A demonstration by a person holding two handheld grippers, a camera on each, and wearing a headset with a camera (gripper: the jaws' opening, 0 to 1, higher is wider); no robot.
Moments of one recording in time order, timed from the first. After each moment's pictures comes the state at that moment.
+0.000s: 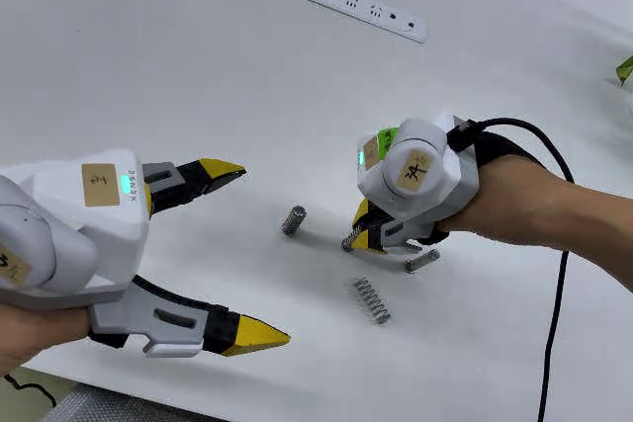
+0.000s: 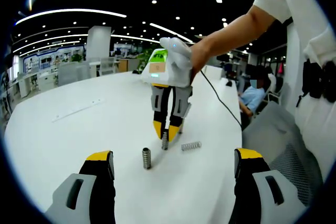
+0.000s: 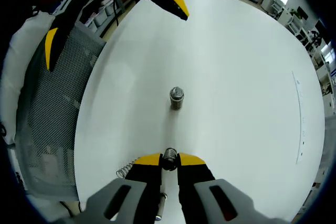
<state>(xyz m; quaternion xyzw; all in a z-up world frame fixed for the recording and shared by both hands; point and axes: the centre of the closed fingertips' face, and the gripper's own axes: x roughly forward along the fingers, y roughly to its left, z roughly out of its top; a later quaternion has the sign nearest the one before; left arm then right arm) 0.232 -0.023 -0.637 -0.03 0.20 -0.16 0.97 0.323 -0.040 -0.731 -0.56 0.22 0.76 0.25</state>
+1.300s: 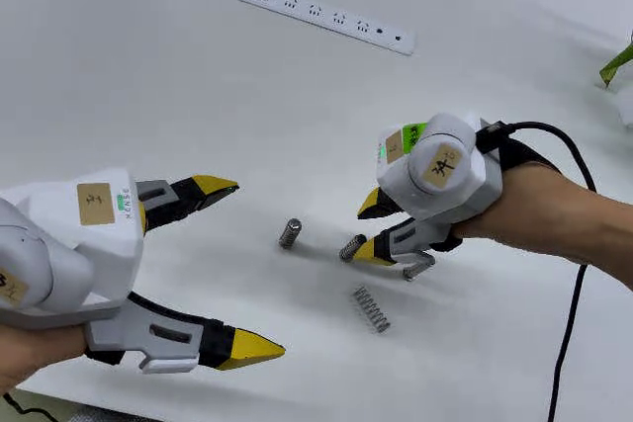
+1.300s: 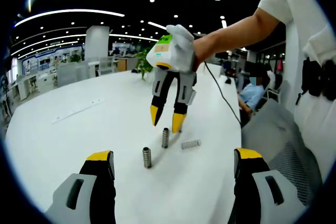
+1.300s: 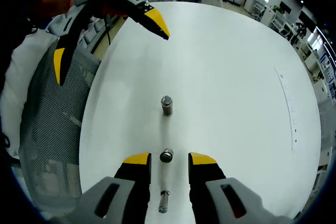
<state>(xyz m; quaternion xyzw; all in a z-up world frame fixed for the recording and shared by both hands) 0.229 -0.023 -0.635 -0.02 0.21 -0.17 0.96 0.330 -0.037 -0.697 -0.51 0.22 0.77 0.32</state>
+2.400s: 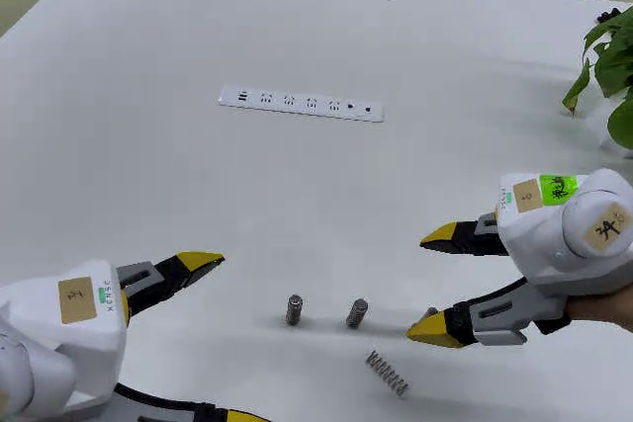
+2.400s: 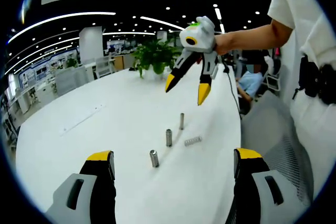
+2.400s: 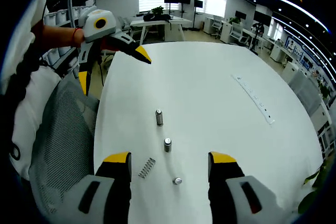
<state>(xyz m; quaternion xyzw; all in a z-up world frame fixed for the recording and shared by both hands) 0.223 -0.018 -0.608 0.04 0.24 -0.18 0.95 0.361 -0.088 -0.630 -0.35 0.21 0.78 0.49</state>
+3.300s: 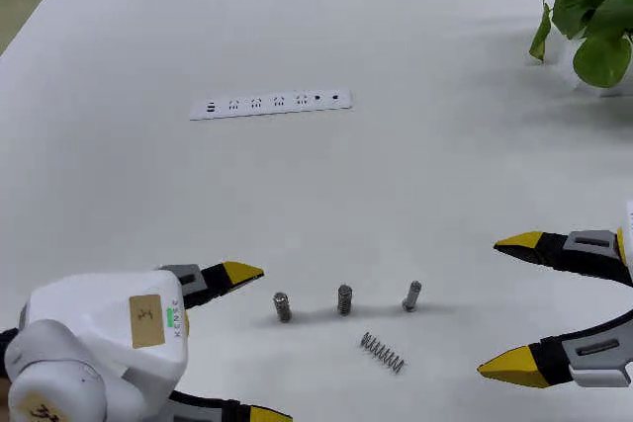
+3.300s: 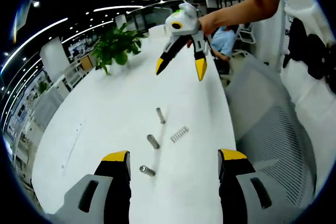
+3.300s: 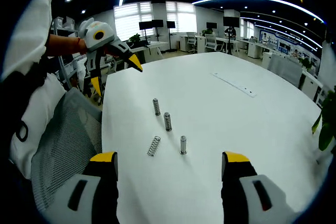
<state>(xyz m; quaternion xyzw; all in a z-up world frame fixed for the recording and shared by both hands) 0.248 -0.068 -0.617 0.20 0.32 -0.29 0.88 0.383 -0.182 -0.640 -0.22 0.21 0.76 0.57</state>
